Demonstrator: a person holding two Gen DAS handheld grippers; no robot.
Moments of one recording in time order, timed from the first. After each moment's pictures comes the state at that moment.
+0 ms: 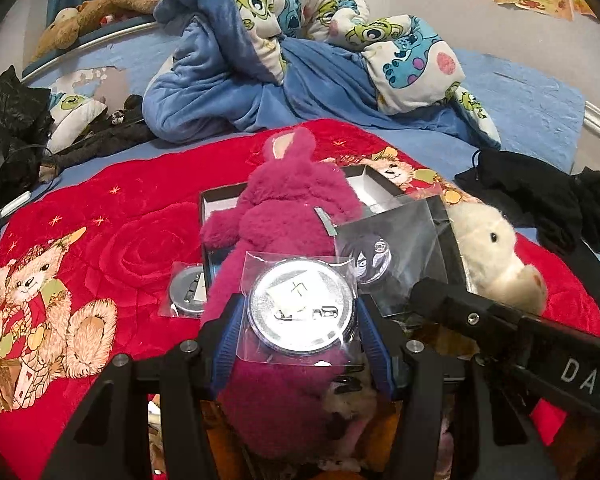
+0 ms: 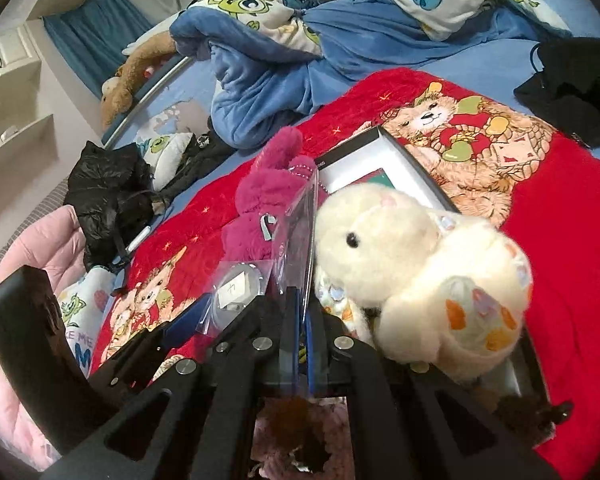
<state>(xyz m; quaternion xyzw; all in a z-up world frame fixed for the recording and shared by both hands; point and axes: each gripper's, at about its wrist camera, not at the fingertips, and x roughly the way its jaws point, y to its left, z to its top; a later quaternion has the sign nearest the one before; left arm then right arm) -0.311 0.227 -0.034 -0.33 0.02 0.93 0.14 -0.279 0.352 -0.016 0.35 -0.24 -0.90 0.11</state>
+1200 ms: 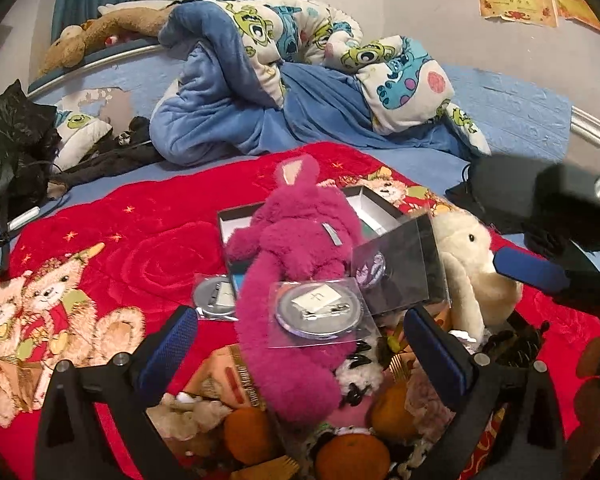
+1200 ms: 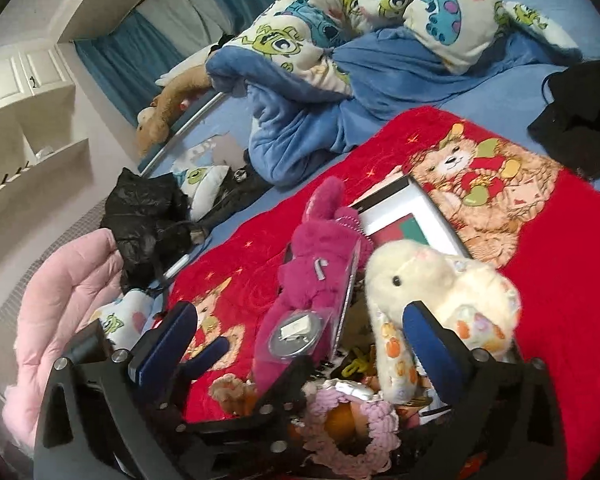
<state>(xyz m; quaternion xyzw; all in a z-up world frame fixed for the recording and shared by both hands) -0.282 0.206 -0.014 -0.28 0.02 0.95 0.14 -0.249 0.358 0.025 0.28 -0.26 -0.91 0.15</state>
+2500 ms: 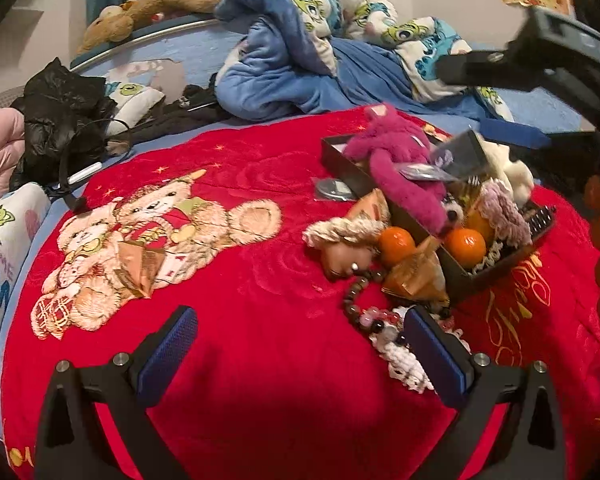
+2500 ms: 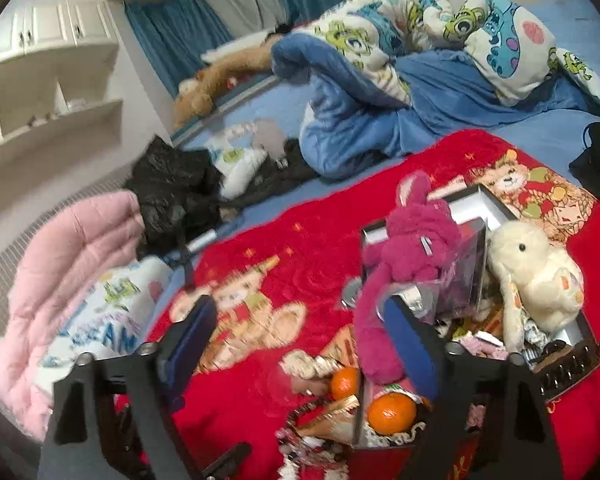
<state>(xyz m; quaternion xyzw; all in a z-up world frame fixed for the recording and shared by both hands) -0.166 0.085 -0.039 -0.34 0.05 0.94 0.09 -0.210 0.256 0.051 0.27 -0.18 -0.93 0.18</state>
